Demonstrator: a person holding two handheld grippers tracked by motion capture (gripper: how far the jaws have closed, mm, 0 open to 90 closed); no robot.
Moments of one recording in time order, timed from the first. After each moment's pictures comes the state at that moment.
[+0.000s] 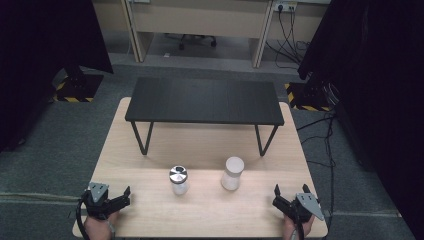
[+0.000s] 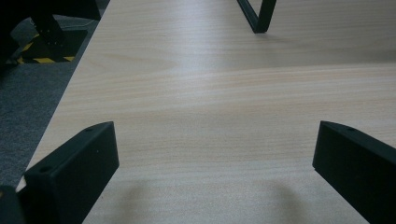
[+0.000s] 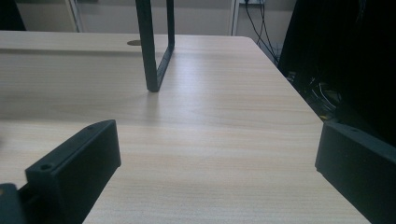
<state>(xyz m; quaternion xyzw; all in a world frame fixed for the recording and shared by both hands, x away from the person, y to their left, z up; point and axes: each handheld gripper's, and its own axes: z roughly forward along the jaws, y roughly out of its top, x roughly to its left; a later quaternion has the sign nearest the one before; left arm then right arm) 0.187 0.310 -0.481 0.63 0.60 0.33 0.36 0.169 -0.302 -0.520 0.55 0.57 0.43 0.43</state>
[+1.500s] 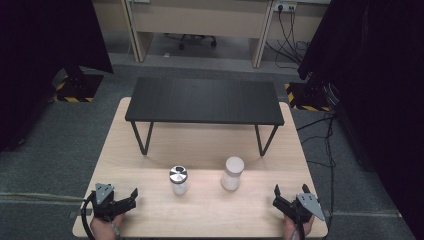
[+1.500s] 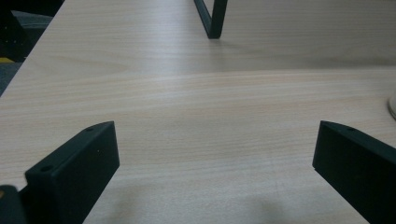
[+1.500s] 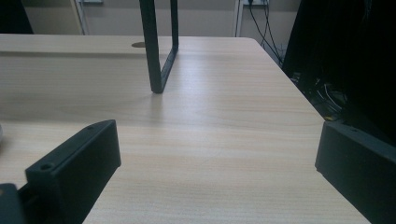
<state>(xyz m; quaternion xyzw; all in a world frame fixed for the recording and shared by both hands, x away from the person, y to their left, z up) 0.183 0.306 -0.480 0.64 0.58 0.30 0.41 0.168 -0.305 -0.521 0.55 0.57 0.44 0.42</state>
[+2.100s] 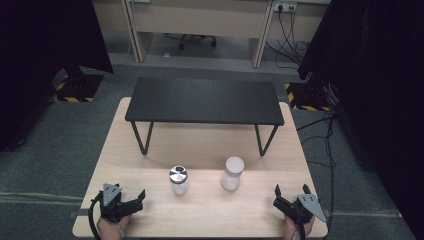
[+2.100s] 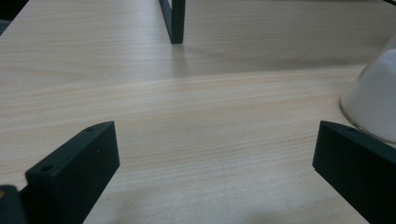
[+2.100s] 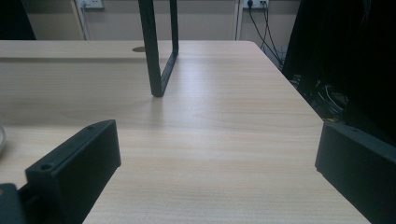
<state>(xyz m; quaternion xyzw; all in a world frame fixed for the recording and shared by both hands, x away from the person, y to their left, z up) 0.183 0.294 -0.479 0.66 0.55 0.28 0.43 0.166 -0.307 -0.522 0.55 0.57 0.45 0.42</state>
